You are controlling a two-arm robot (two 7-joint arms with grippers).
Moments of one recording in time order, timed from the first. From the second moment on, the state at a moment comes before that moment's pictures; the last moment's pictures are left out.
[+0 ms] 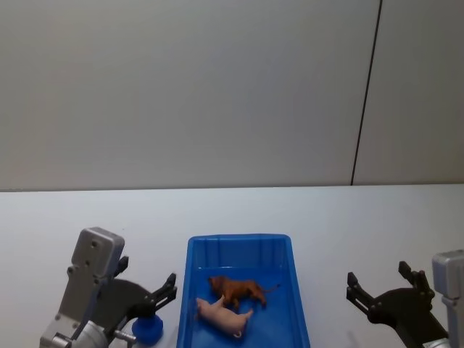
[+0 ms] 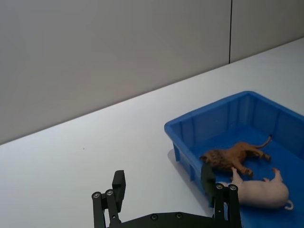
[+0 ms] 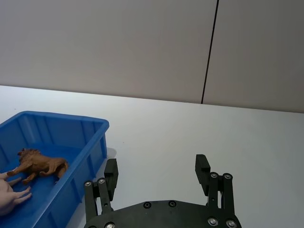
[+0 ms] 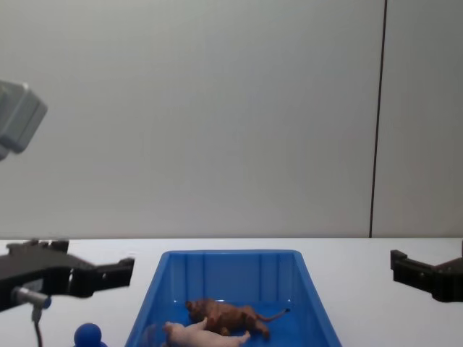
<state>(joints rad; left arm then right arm) -0.11 0.52 0.36 -1.68 -0.39 0.21 0.04 -0.04 0.24 -0.27 -1.68 0.20 0.07 -0.05</state>
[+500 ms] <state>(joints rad) -0.11 0.52 0.35 -1.61 -0.40 0.25 0.01 -0.04 0.24 -0.27 -1.68 0.20 0.07 -0.06</state>
